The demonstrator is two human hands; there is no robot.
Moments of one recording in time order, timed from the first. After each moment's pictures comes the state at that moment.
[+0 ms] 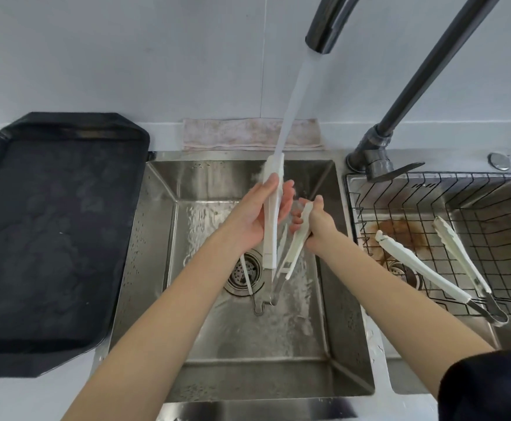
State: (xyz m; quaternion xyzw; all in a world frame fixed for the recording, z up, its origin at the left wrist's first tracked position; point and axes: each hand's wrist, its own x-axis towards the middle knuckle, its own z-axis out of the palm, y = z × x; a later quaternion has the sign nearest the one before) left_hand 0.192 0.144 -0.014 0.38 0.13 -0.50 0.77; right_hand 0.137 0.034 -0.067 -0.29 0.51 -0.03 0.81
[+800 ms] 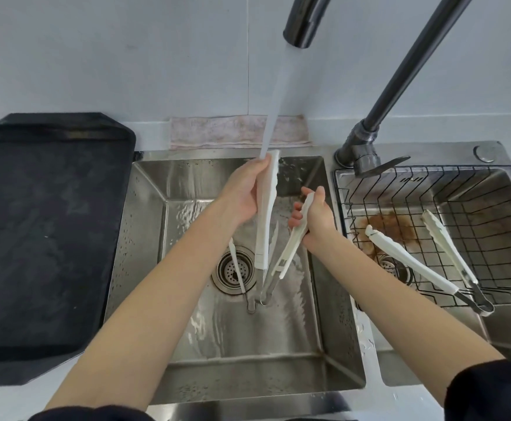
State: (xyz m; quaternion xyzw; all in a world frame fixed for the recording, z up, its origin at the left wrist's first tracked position) left_hand 0.209 0.118 0.001 0.55 0.10 -0.45 0.70; right_hand 0.129 0.027 -0.058 -0.31 0.50 -0.09 0.80
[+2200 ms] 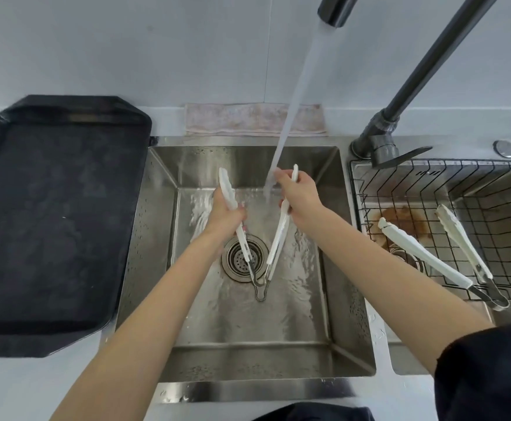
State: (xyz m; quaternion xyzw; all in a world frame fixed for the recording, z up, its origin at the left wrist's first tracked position) left_hand 0.191 0.189 -0.053 0.75 0.06 -0.36 0.55; right_hand 0.162 0.060 -0.055 -0.58 0.44 -0.03 0.68
